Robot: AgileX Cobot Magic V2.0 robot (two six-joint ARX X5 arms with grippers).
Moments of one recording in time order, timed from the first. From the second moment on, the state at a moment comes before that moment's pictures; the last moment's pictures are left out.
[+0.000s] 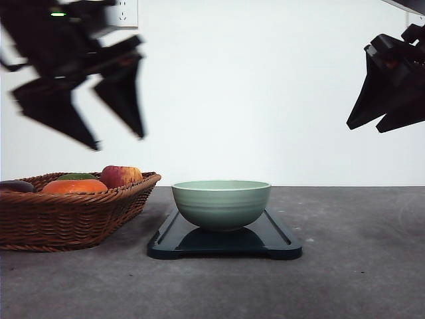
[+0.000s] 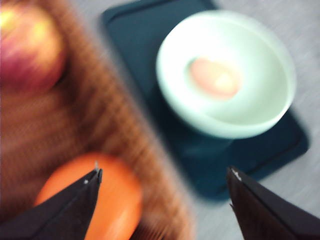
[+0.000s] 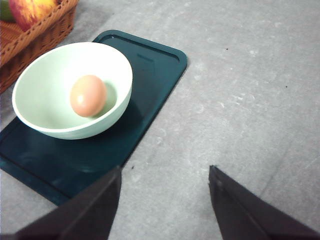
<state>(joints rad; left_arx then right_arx) -0.50 1.28 0.89 -0.42 0.08 -0.10 0.29 0.98 0.60 -0.19 -0.21 -0.03</state>
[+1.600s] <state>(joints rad) -0.22 0.86 0.62 -0.45 0.07 -0.04 0.29 0.98 0.60 -0.22 -0.21 -0.03</state>
